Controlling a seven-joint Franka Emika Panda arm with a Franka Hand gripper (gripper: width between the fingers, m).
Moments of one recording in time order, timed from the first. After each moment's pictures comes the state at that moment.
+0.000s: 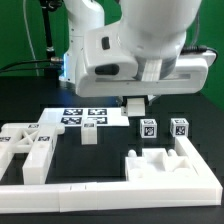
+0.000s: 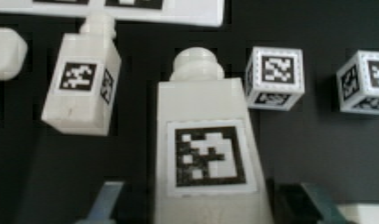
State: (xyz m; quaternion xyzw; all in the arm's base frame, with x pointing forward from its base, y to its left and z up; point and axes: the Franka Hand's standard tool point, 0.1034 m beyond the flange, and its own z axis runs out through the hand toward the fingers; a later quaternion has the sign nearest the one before) arm 0.525 0.063 0.098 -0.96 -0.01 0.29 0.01
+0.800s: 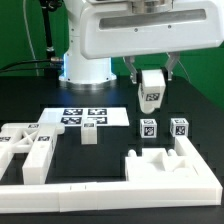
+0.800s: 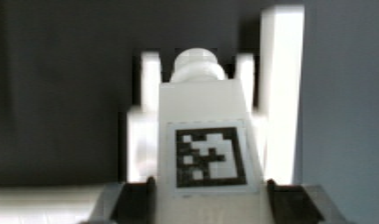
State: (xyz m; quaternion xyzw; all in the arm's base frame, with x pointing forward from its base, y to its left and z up) arm 0.599 0.091 0.148 -1.00 -0.01 -0.04 0.04
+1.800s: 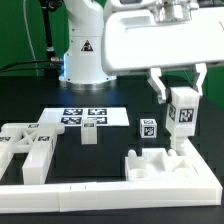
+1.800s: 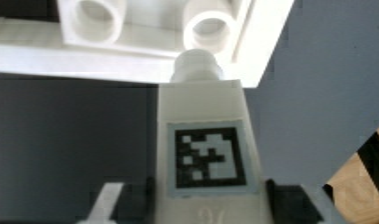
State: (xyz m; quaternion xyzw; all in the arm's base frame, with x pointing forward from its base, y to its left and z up) arm 0.633 0.109 0.126 -0.96 -0.06 -0.25 0.03
